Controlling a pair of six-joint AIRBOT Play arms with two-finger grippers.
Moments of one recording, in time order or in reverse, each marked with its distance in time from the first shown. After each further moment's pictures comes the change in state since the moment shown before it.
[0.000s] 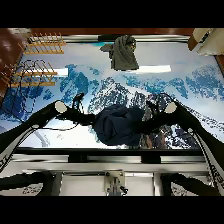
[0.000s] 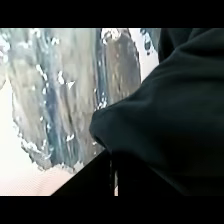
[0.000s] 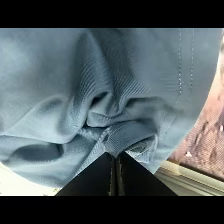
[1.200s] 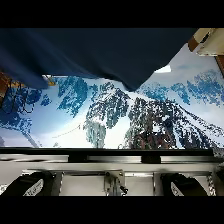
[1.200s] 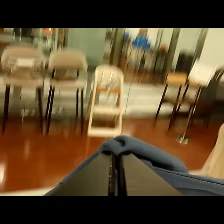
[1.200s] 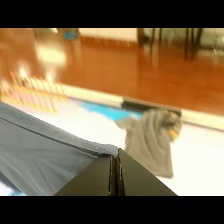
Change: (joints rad) left arm 0.289 0.495 1.076 0.292 0.045 -0.050; right arm 0.004 0.515 0.916 -0.304 -0.186 -0.013
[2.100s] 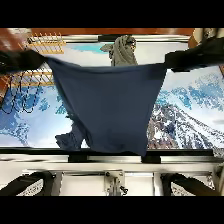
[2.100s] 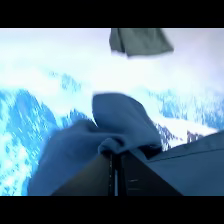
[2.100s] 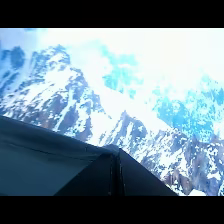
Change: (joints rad) left arm -0.005 -0.191 -0.544 -0.091 -0.203 0.042; right arm 0.000 -0.501 0.060 -0.220 0.375 0.167
